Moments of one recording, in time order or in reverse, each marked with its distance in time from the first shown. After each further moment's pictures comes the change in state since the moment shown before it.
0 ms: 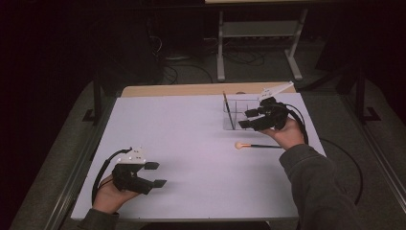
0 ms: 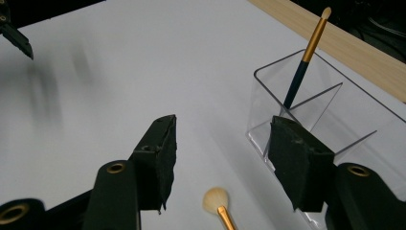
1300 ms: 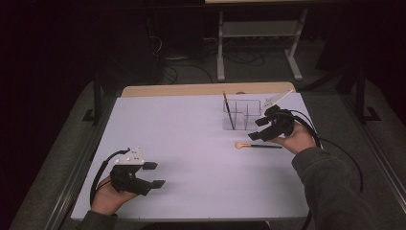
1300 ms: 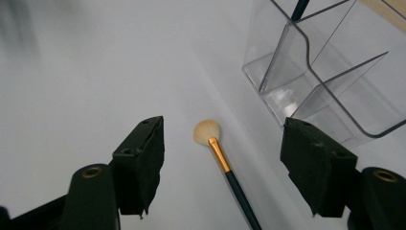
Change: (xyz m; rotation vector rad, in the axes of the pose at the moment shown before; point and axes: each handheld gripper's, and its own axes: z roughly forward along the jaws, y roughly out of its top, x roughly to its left) left arm -0.001 -0.003 -0.004 -0.007 0.015 -0.005; right arm -0.003 -0.024 -0.004 0.196 -0.018 -0.013
